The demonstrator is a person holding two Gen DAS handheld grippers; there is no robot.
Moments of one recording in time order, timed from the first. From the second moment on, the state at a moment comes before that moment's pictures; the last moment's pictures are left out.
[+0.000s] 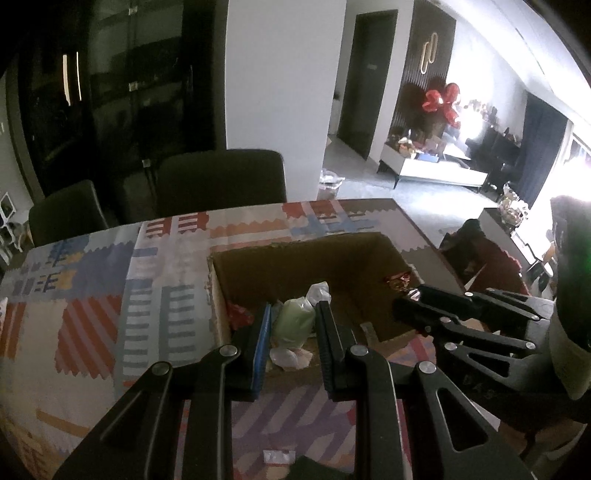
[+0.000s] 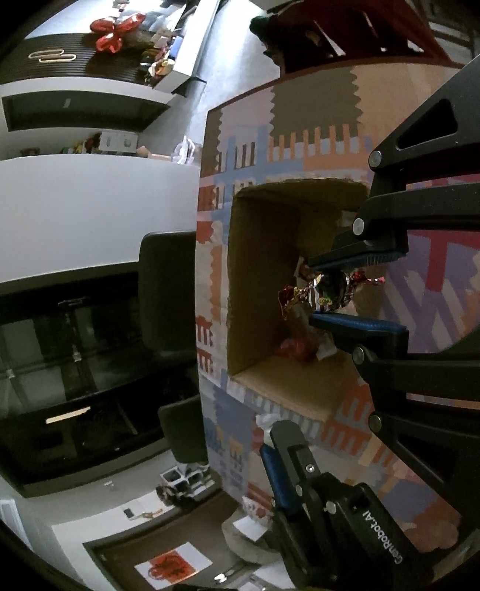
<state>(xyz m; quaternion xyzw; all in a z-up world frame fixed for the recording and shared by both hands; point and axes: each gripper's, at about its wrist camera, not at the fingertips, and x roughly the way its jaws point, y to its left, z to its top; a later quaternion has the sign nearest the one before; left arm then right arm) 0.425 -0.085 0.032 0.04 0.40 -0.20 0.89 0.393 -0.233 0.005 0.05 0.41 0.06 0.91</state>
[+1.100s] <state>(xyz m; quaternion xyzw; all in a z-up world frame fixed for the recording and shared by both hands) 0.398 -0.056 0.014 0.08 0.40 -0.15 0.90 0.380 -0.211 -0.019 0.02 0.43 0.07 0.90</state>
